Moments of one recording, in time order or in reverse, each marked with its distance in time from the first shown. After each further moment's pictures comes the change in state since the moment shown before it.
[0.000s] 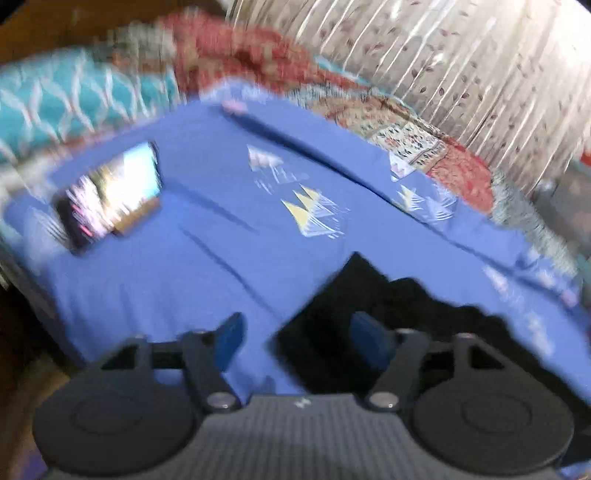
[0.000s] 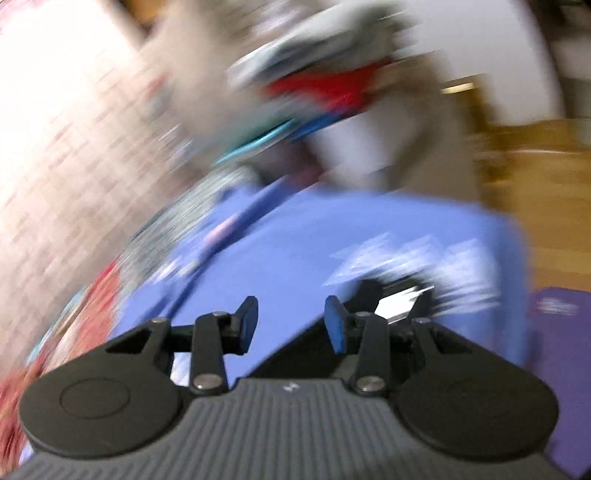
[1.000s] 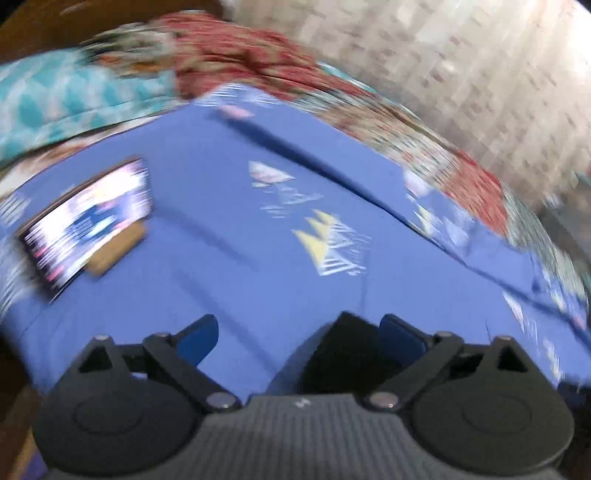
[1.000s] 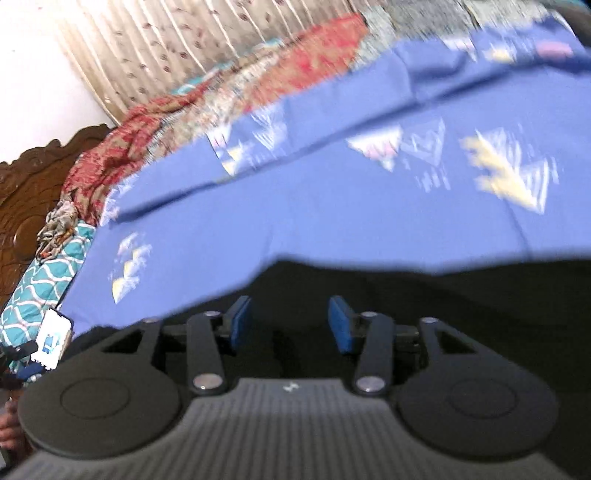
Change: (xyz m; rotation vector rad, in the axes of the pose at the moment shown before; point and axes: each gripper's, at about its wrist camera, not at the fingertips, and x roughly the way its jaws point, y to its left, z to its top) left arm 0.070 0.017 0.041 0.089 -0.041 0.015; right arm 0.080 0.209 -0.176 -0.513 0.578 0.445
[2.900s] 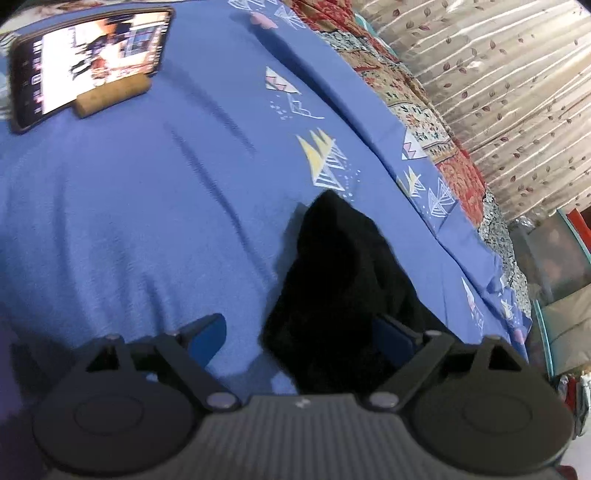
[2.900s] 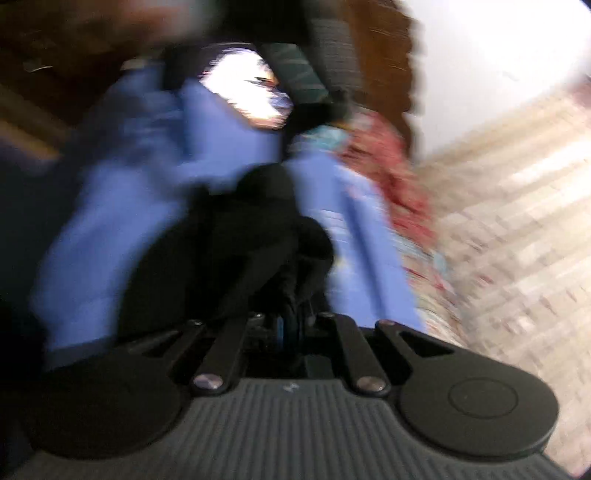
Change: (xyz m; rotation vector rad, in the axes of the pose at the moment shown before) left arm 0.012 0.042 -0.052 -0.341 0.186 -0.179; right arm 0.149 0.292 -0.228 -1.762 -0.276 0.144
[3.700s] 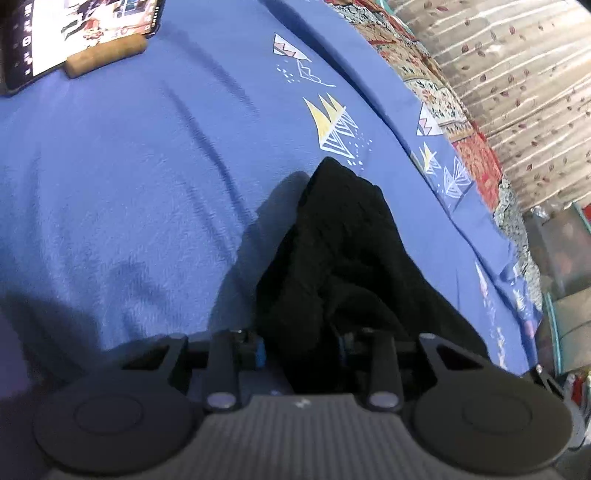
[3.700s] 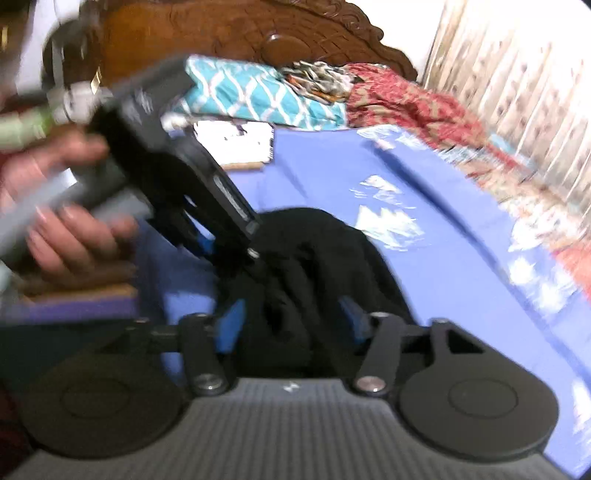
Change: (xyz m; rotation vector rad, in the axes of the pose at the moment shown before) left arm 0.026 -0.012 -0.012 -0.035 0.065 0.034; right arm 0.002 -0.112 0.036 0.708 -0.007 0.335
